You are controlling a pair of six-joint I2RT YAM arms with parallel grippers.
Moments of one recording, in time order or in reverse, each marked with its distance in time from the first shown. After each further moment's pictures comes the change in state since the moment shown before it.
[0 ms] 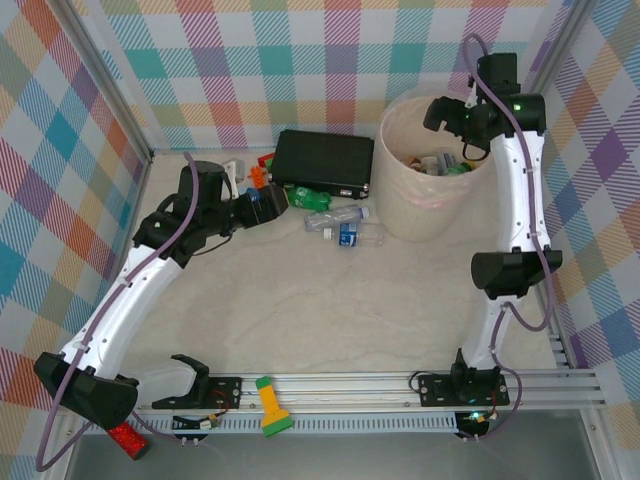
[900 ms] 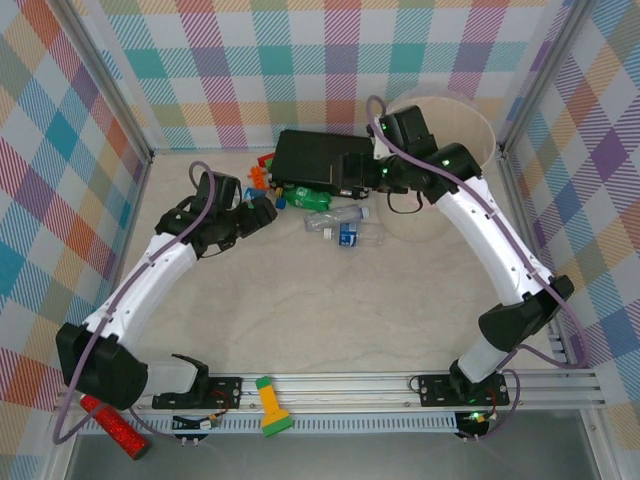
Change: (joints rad) left arm 0.075 0.124 -0.115 -0.013 -0.175 -0.185; right arm 0.476 -0.336 -0.590 0.289 -0.088 0.104
